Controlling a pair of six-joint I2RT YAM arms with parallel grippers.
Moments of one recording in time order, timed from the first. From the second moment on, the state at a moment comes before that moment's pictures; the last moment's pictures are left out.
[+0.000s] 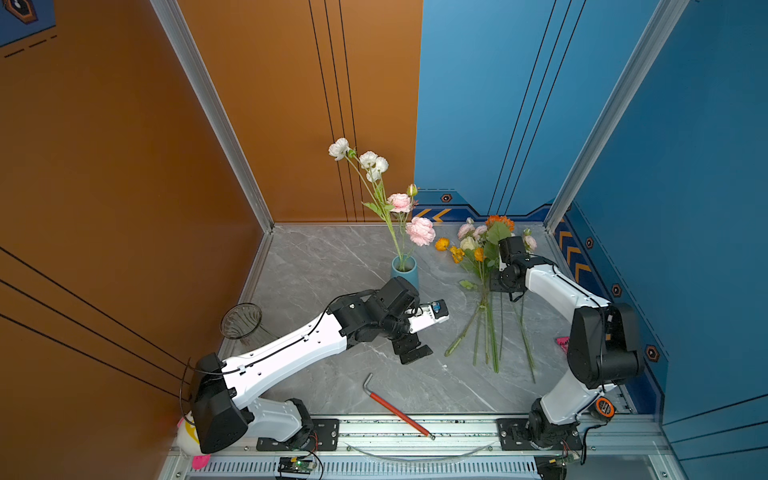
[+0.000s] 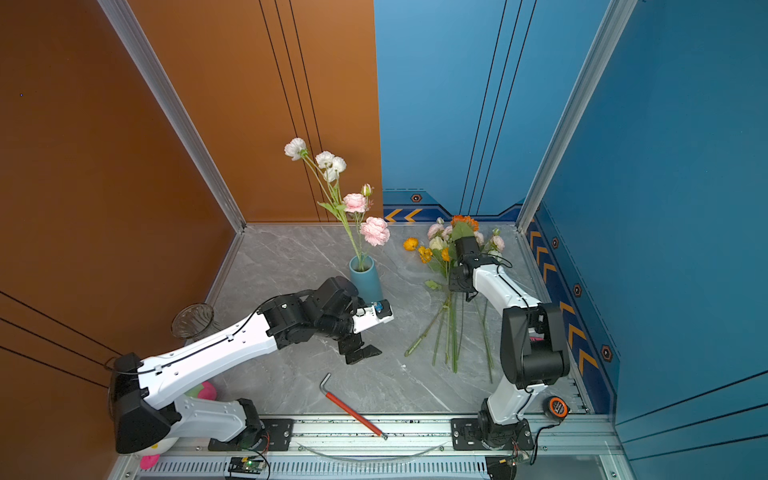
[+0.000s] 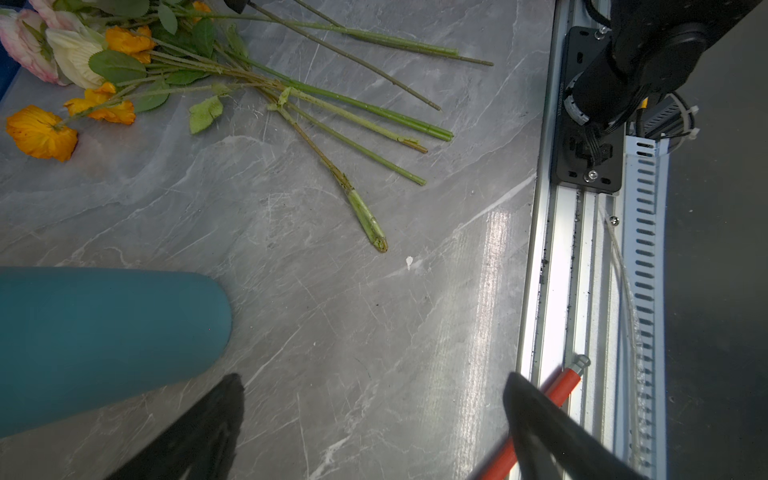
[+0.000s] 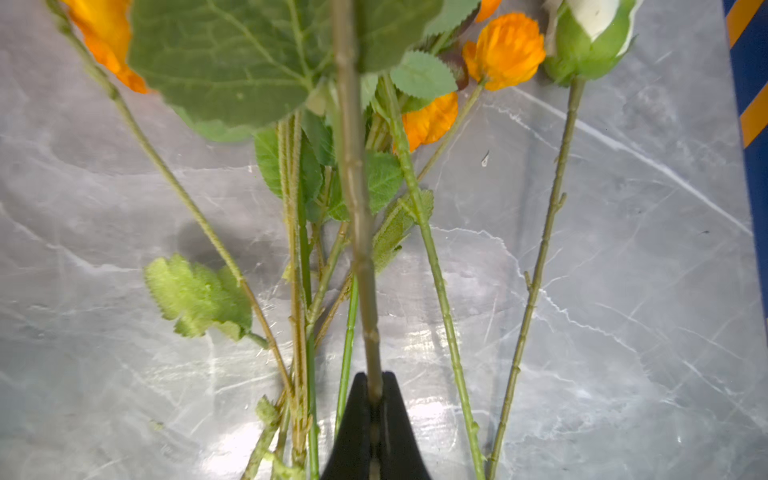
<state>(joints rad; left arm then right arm) -0.94 1.34 1.20 -0.74 0.19 0.32 0.13 1.66 1.21 -0.63 0.15 0.20</state>
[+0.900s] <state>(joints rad) -0.35 0.99 1.06 -0.34 0.60 0.03 0.54 1.20 1.31 -0.30 -0.06 0.38</state>
